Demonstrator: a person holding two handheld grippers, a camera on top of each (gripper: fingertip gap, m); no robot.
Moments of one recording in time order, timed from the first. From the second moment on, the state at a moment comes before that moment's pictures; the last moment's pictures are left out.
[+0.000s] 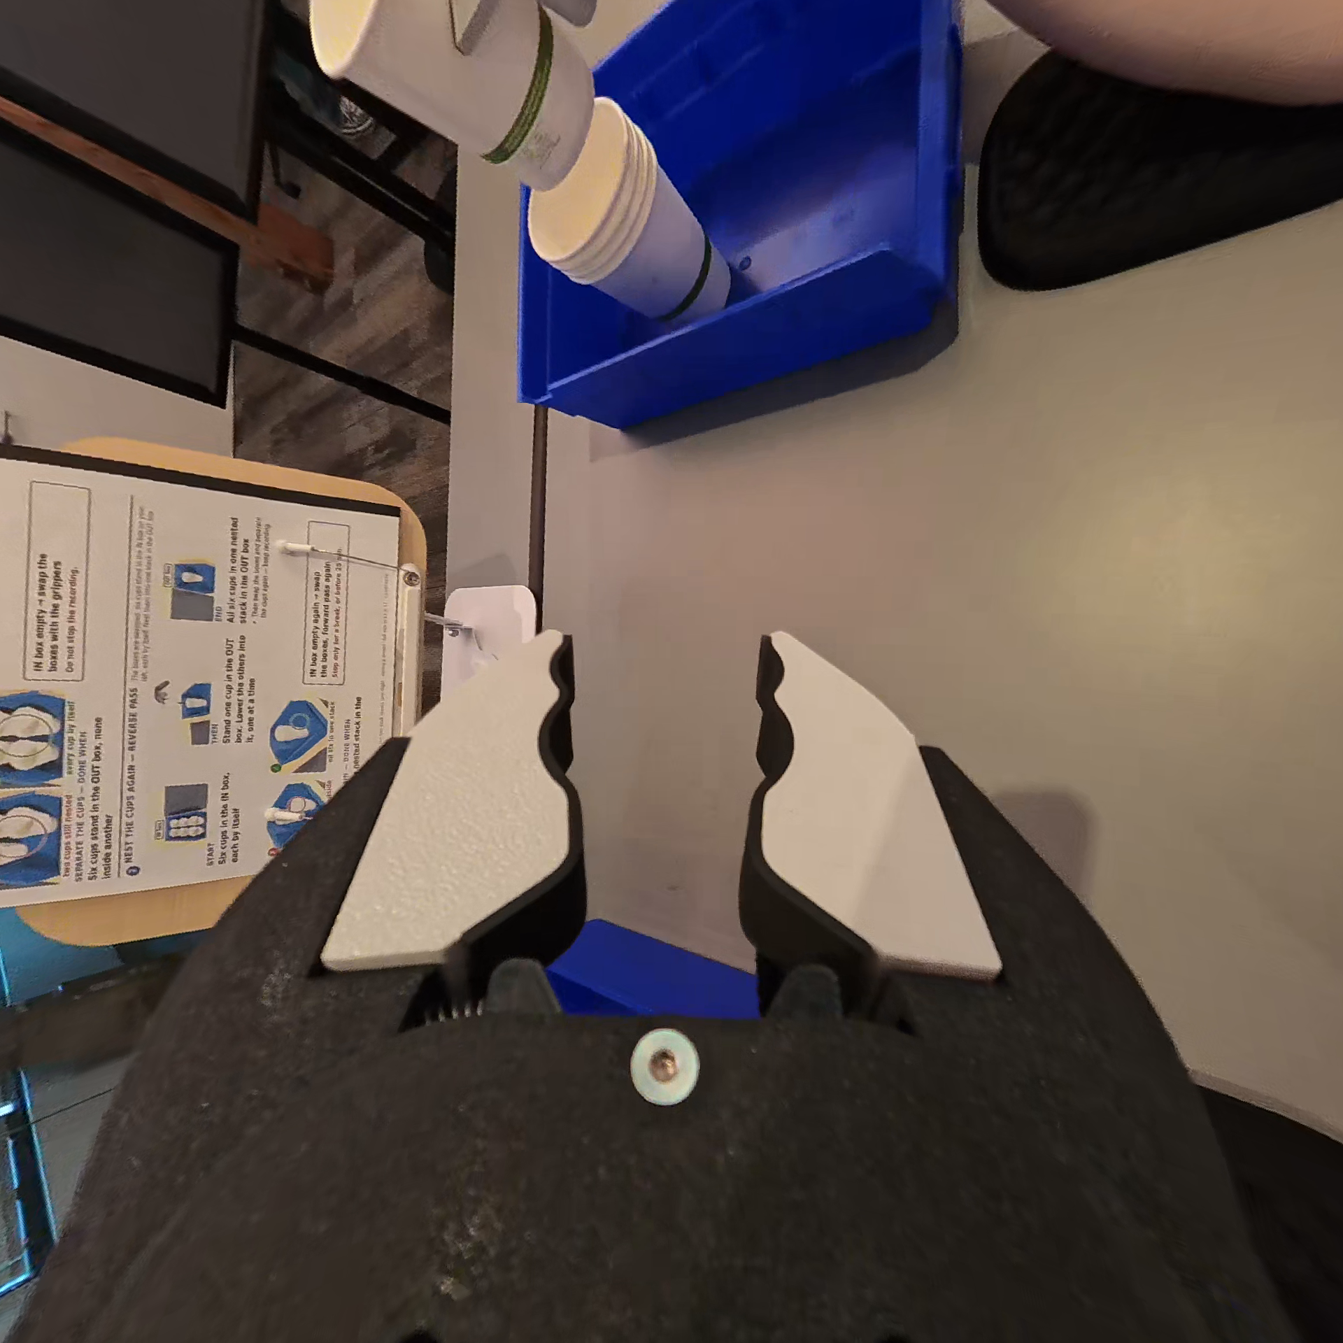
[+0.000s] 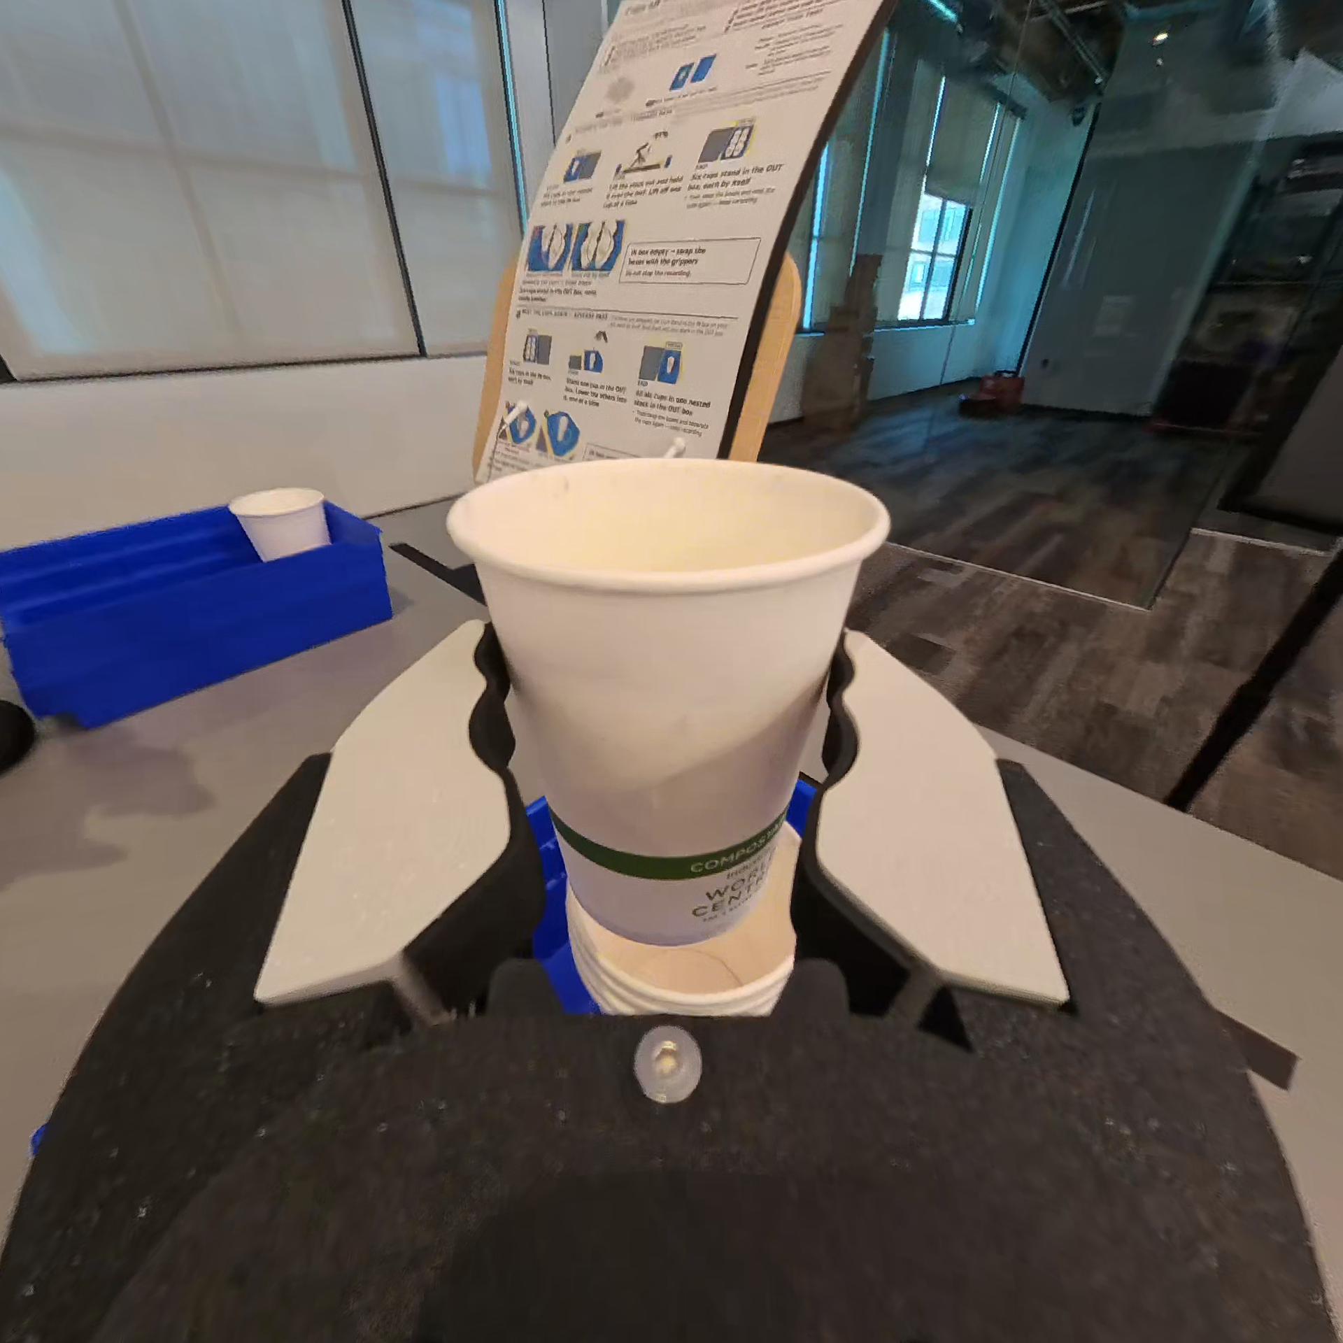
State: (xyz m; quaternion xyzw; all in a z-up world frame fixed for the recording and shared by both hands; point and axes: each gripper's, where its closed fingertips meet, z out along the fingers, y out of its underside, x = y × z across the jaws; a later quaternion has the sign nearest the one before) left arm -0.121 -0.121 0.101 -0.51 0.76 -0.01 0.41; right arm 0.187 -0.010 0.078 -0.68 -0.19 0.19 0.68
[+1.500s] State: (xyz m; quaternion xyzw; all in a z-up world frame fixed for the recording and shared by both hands) left arm -0.426 0.165 -0.068 -0.84 0.43 0.26 0.19; right arm 0.141 -0.038 0.064 -0.74 -0.34 0.07 0.58
